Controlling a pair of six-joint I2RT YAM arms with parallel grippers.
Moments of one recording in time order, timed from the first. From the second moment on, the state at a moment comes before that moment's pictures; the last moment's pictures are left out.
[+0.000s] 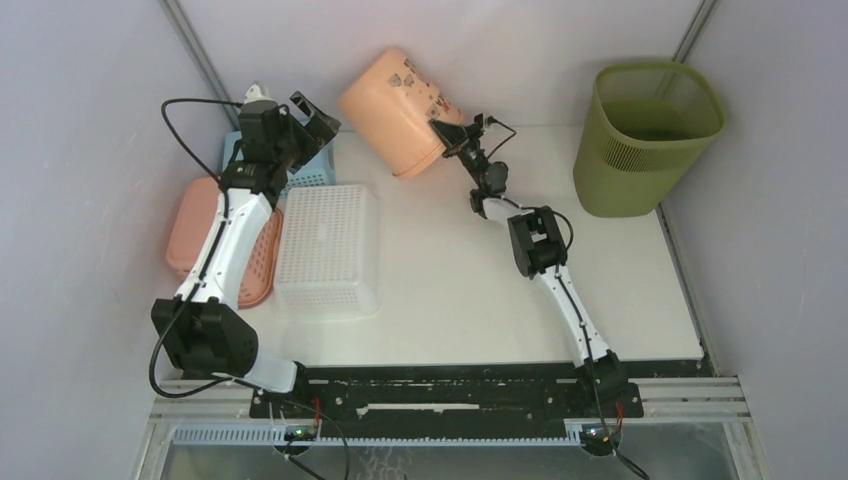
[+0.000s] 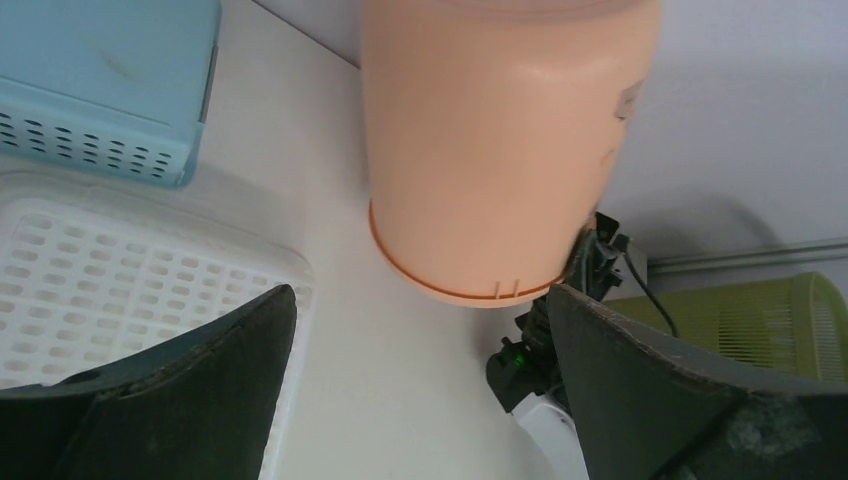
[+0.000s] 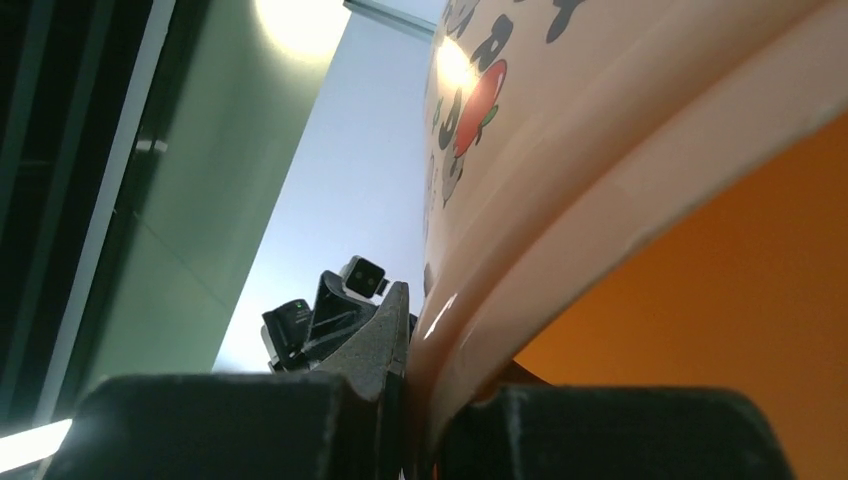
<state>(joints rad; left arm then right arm) -0.09 1.47 1.48 -0.37 0.01 -0.73 0.34 2.97 2.36 1.42 -0.36 1.89</state>
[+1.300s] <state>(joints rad) -0.17 2.30 2.34 -0.22 0.22 -0.76 0.30 2.69 1.76 1.52 -0.44 1.79</state>
